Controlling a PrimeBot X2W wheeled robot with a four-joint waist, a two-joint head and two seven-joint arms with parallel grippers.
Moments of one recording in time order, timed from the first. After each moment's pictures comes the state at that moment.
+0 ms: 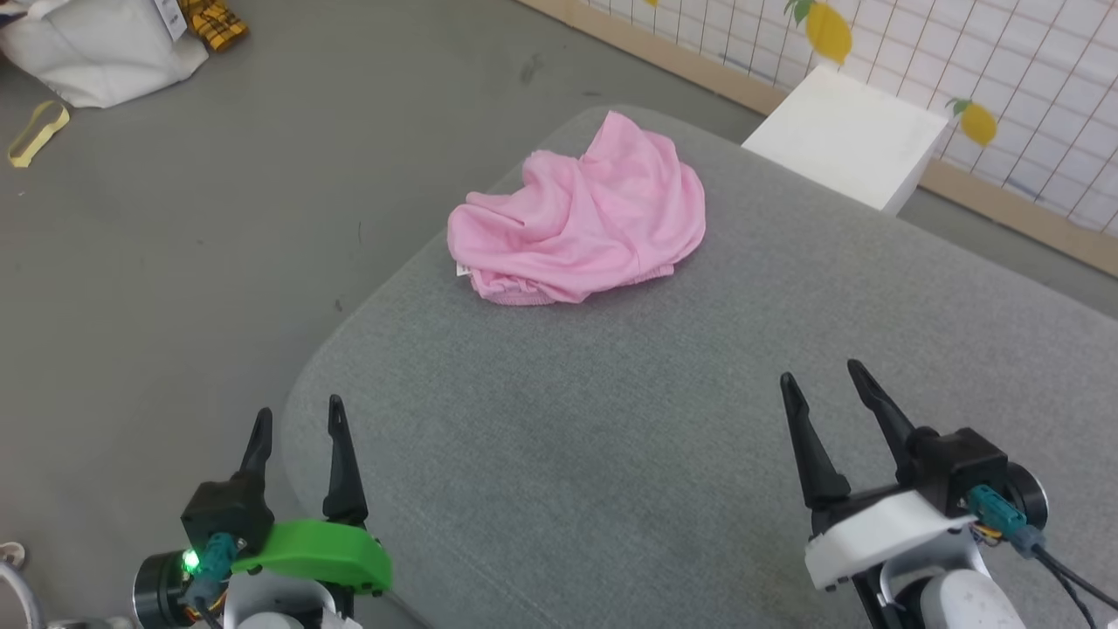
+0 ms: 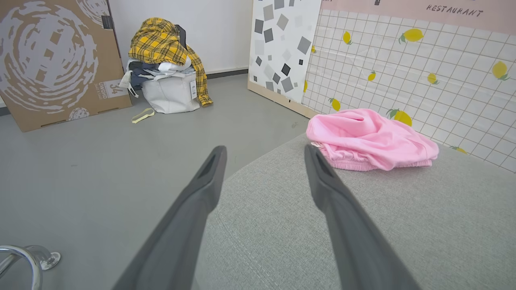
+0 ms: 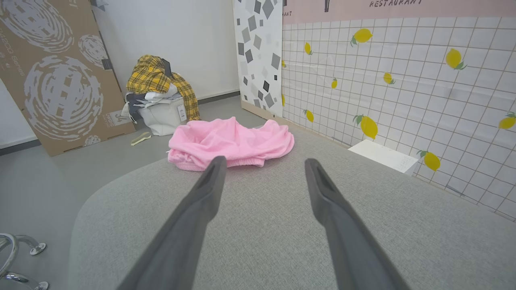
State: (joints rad) left arm 0.00 0.10 -0.09 0.07 -0.24 0.15 -0.21; right arm -0.05 -0.05 0.08 0.11 0.10 0.13 -0.16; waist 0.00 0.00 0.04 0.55
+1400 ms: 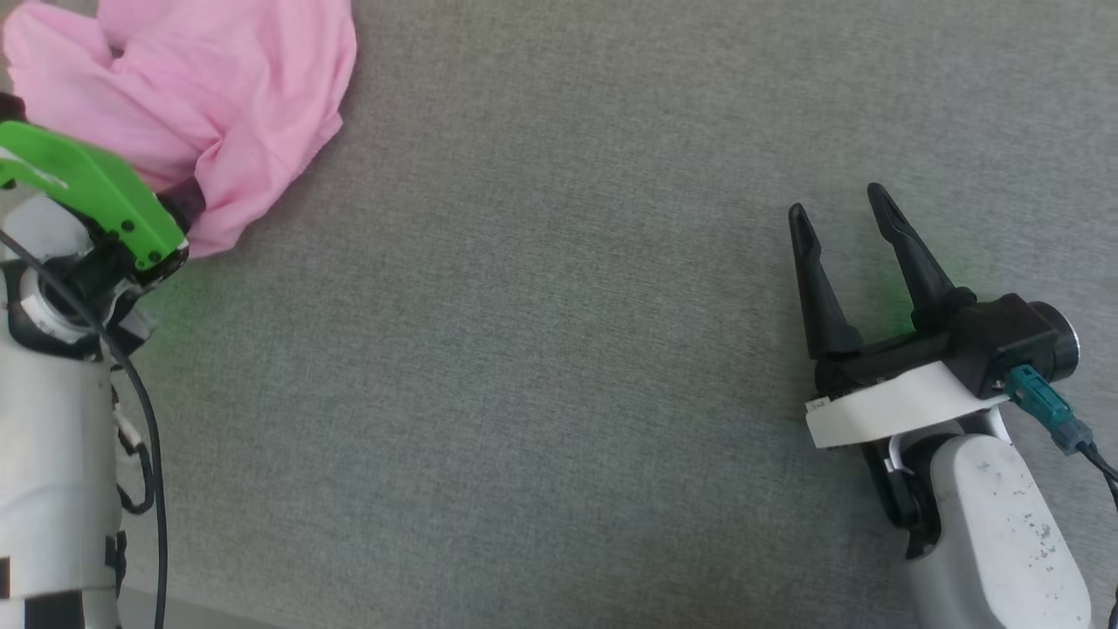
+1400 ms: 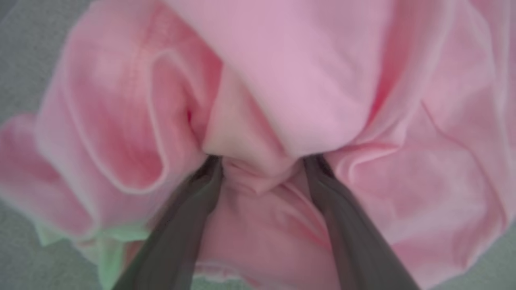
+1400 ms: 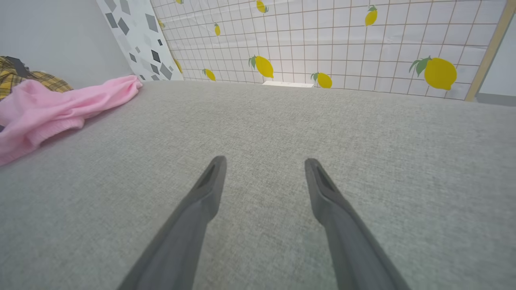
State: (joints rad) left arm -0.72 0.36 0.05 0.43 -0.72 0.13 0.77; right arm -0.30 -0.05 0.09 0.07 0.08 0.13 -0.20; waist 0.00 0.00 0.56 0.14
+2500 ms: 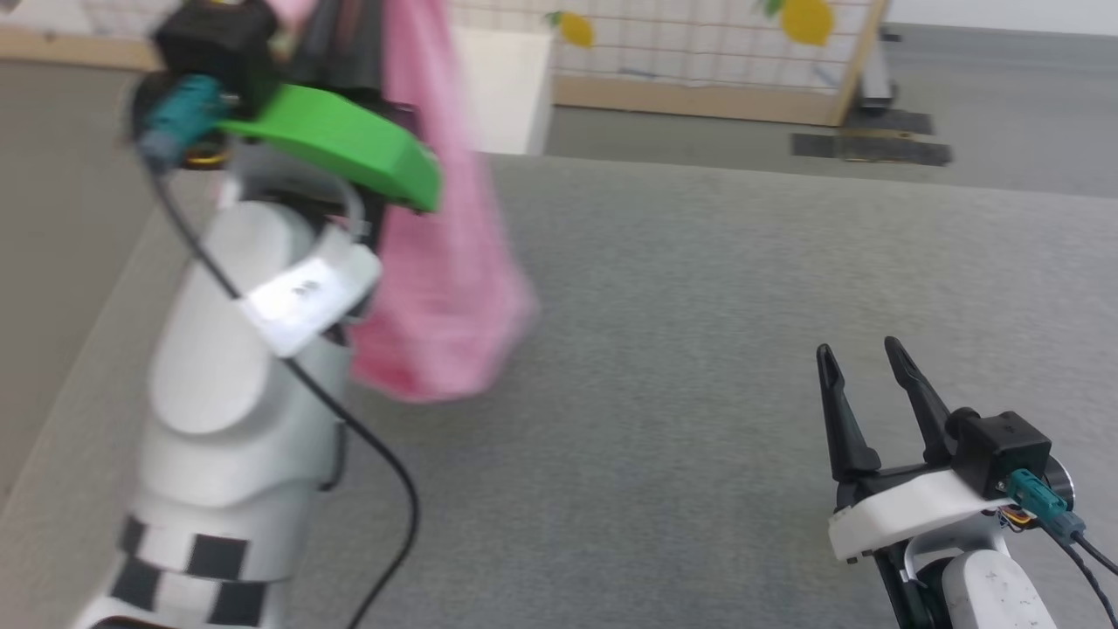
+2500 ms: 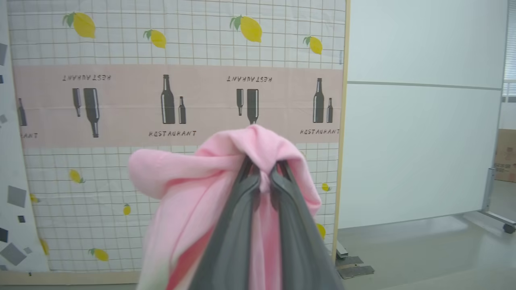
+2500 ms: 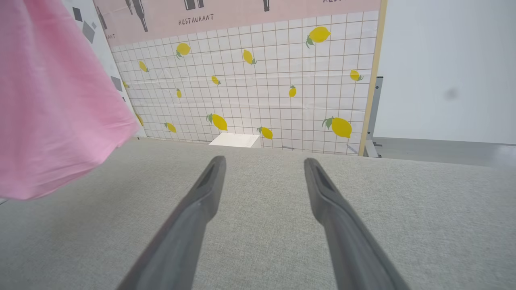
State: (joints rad) left arm -0.79 0.17 -0.26 0.21 -0.36 0.00 -0.07; right arm -0.10 -0.05 0.03 0.15 0.14 0.13 -0.21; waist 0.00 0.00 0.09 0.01
